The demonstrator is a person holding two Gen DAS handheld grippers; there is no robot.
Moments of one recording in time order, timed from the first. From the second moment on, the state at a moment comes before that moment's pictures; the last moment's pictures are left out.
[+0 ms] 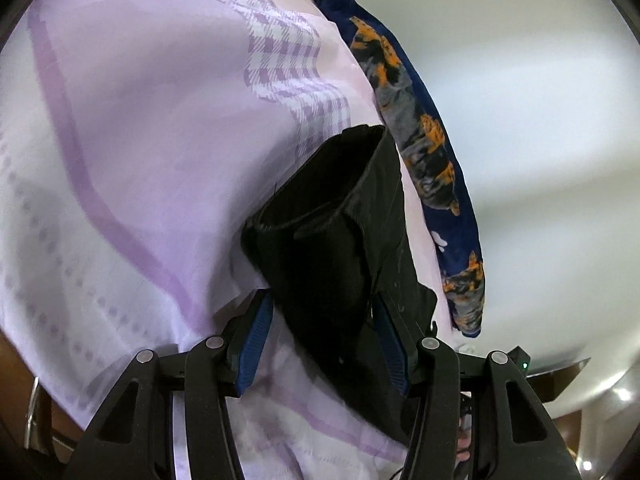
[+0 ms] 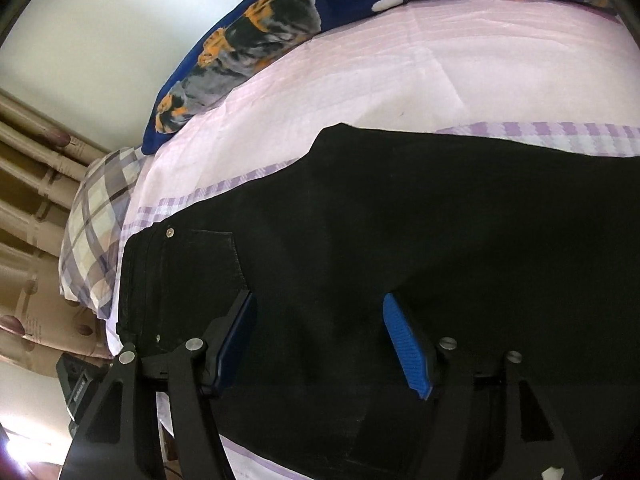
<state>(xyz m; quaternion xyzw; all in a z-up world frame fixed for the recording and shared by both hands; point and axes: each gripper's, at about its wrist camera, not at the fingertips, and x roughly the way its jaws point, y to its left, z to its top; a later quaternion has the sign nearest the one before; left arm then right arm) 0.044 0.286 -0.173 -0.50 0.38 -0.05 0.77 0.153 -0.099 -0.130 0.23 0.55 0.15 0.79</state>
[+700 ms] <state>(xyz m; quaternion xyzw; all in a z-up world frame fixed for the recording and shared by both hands) 0.067 0.260 -0.158 -0.38 0.41 0.01 0.83 0.145 -0.091 -0.128 0.25 0.55 0.13 0.79</state>
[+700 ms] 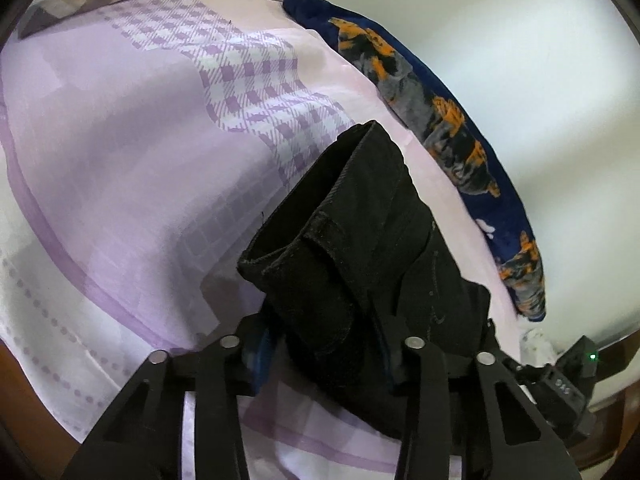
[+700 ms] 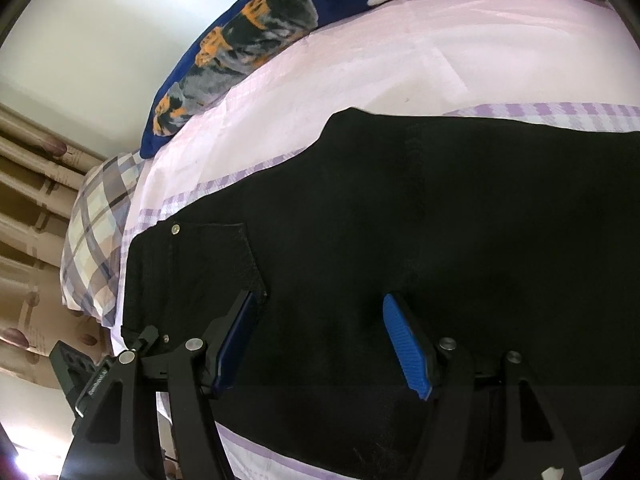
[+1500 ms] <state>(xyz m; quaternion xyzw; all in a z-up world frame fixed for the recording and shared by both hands) 0.088 0.179 -0.044 -0.21 0.34 -0.08 0.91 0.101 -0.190 -0.102 0.33 0.48 0.10 0.81</state>
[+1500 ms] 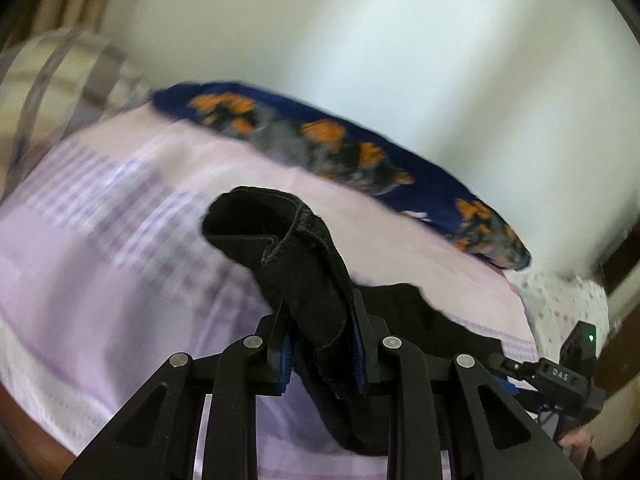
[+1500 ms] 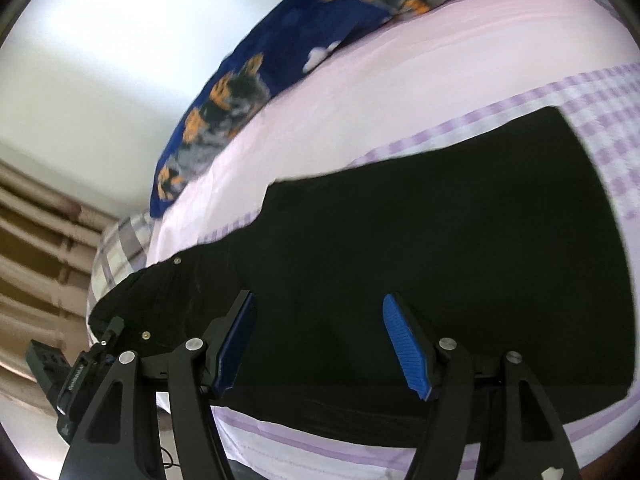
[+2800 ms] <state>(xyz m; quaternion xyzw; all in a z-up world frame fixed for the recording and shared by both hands) 0.102 -0.125 -0.090 0.05 0.46 -0.30 0.83 0.058 -0.328 -0.108 0.33 0.43 0.09 0.83</state>
